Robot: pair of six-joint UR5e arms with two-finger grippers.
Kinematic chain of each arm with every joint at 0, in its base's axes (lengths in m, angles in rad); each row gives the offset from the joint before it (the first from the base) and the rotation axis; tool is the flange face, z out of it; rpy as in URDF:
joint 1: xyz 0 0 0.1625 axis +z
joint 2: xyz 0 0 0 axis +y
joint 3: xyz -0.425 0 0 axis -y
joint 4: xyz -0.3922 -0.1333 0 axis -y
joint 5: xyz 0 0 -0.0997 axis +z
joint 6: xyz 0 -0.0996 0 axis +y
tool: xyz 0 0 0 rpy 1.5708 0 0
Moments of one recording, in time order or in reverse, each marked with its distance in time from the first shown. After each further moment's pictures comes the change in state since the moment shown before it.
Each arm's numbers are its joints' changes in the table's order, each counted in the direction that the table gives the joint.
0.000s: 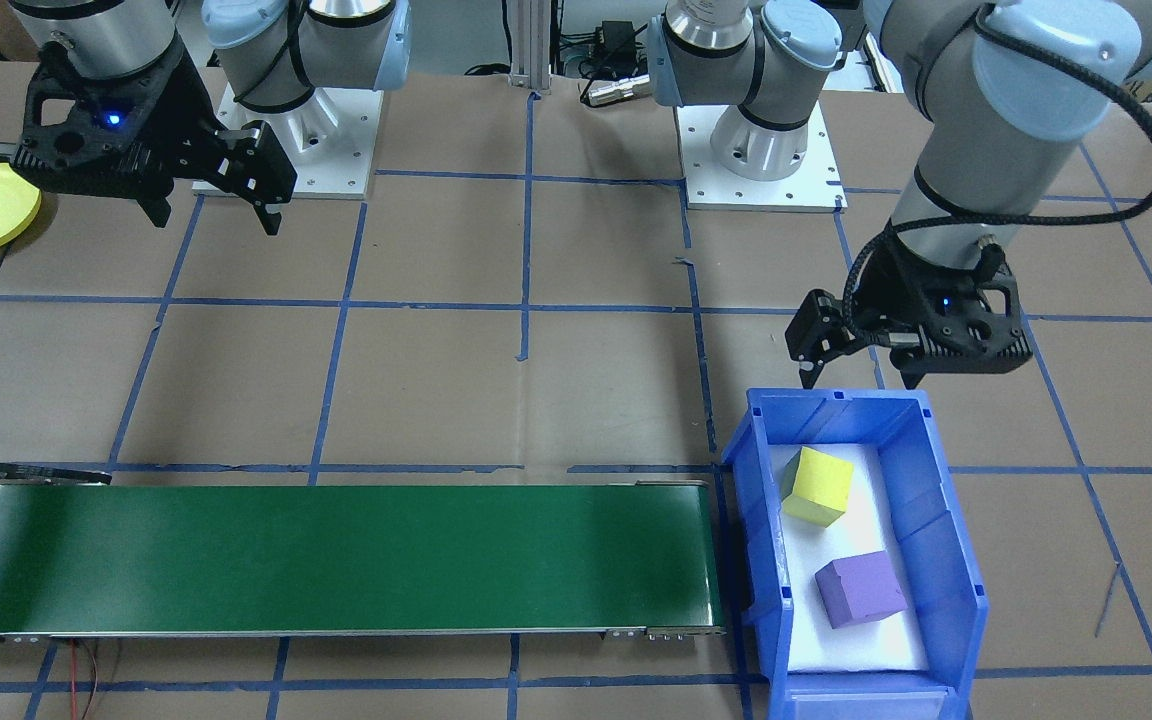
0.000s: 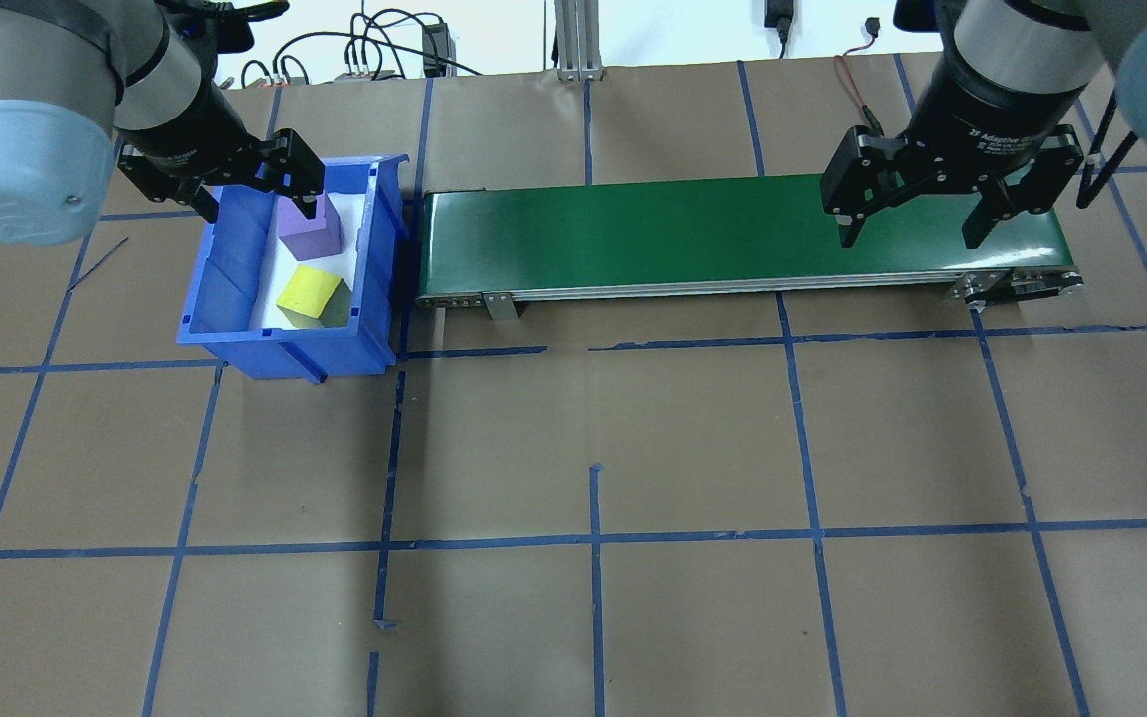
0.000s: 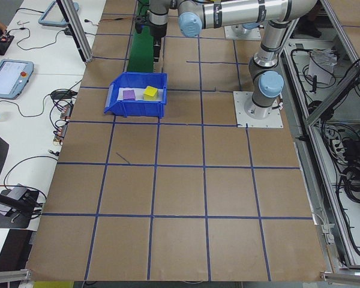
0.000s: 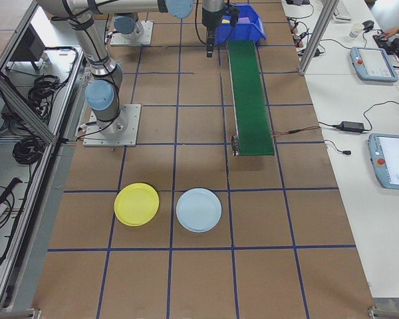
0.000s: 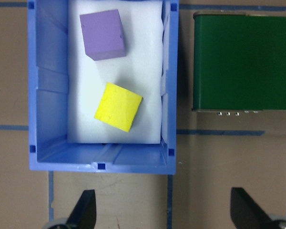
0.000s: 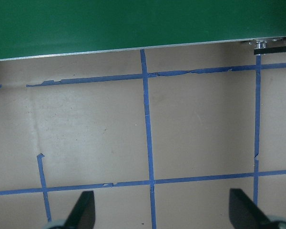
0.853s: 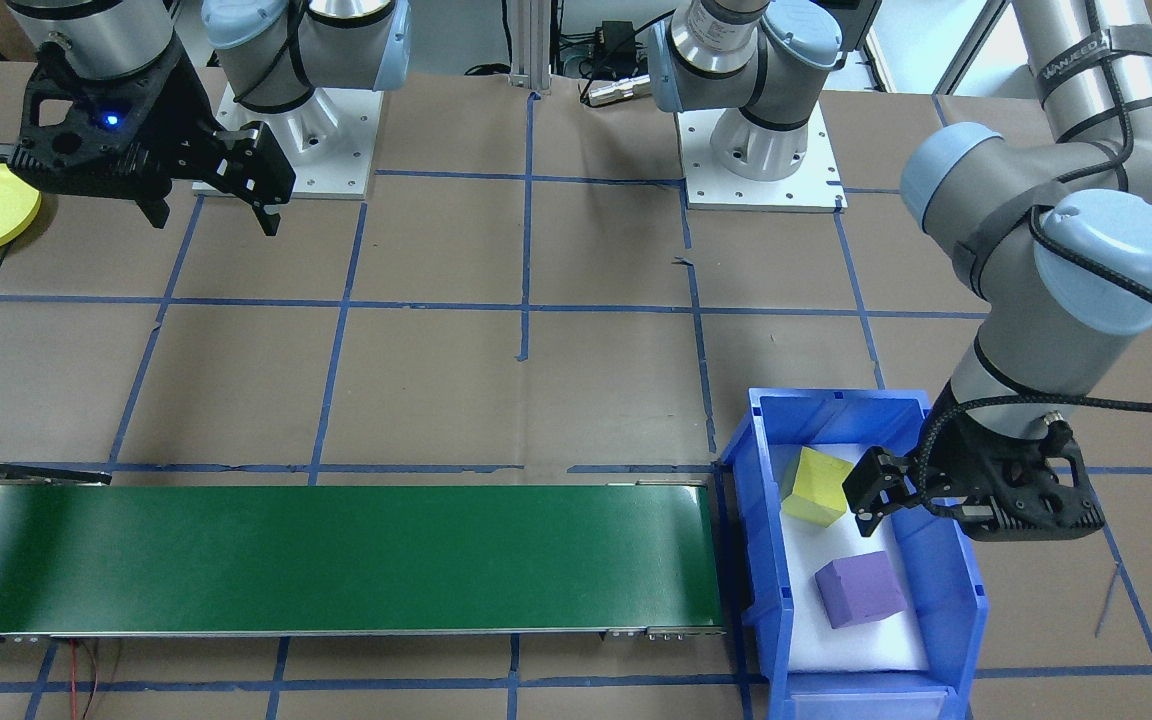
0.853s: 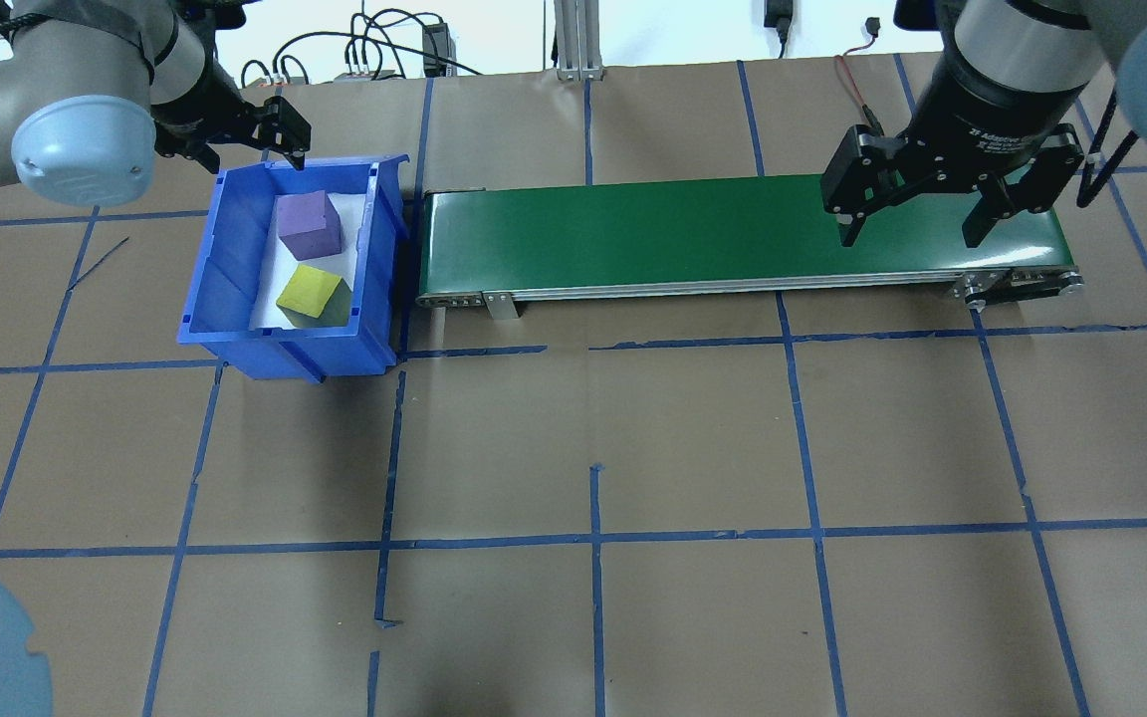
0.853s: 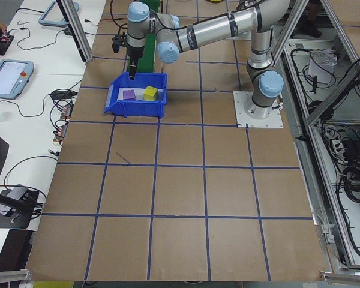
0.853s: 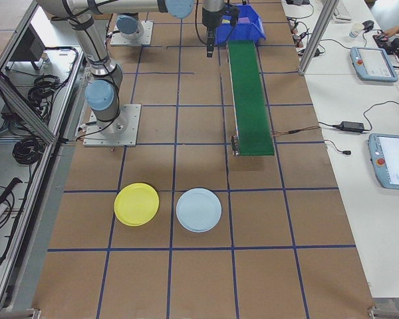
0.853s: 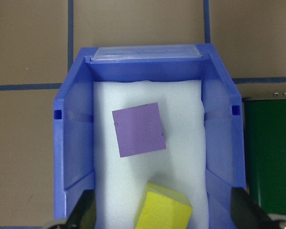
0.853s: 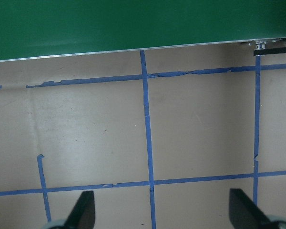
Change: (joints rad) left arm 0.061 0.231 0.094 0.229 0.014 -0.029; right arm -0.001 0.000 -0.001 -0.002 0.000 0.001
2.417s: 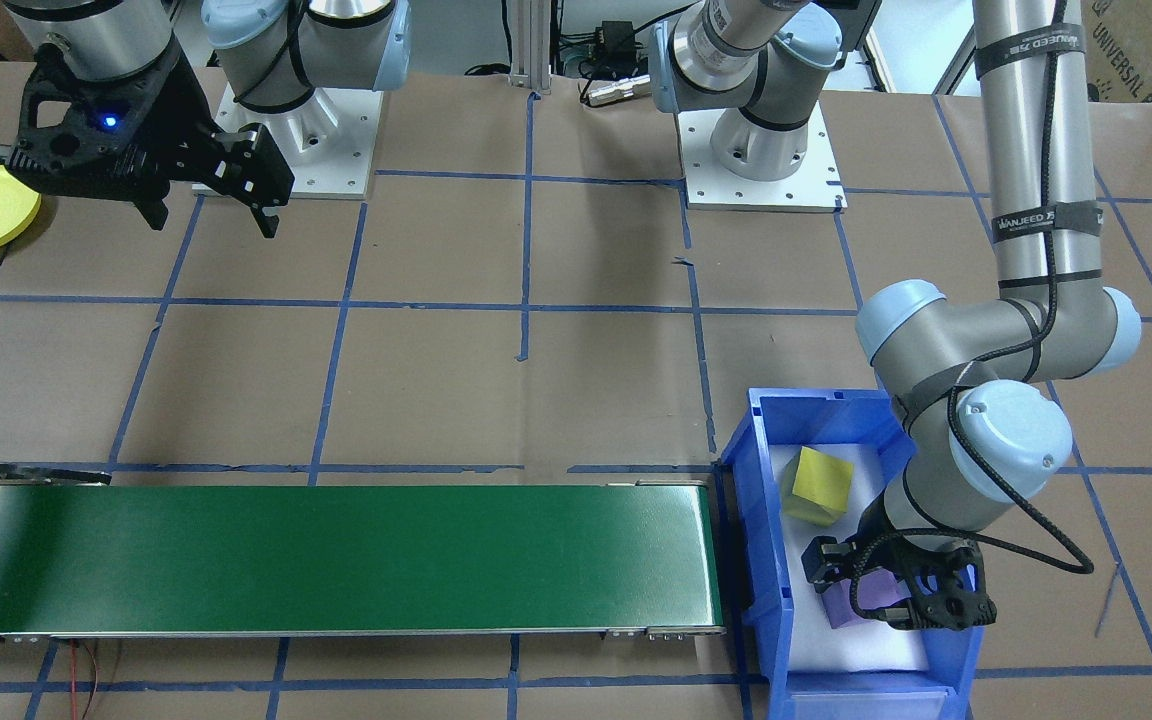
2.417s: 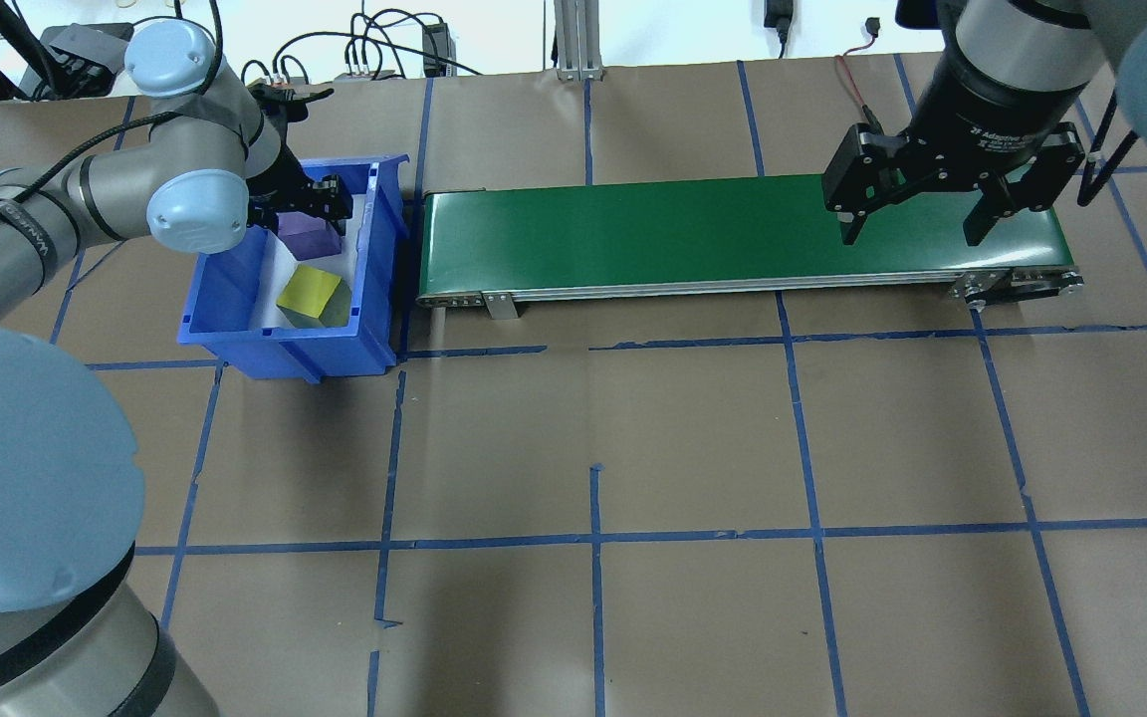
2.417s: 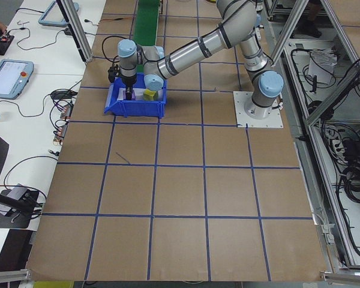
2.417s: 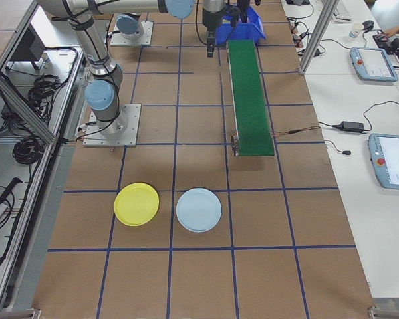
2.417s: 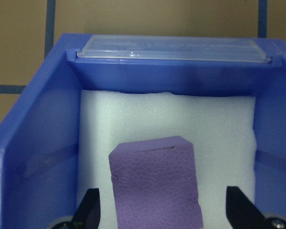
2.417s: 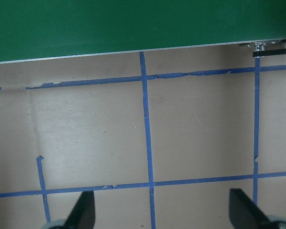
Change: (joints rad) left arm 0.001 0.207 -0.026 0.113 -0.001 0.032; right arm -0.001 -0.001 0.001 -0.006 0.001 0.000
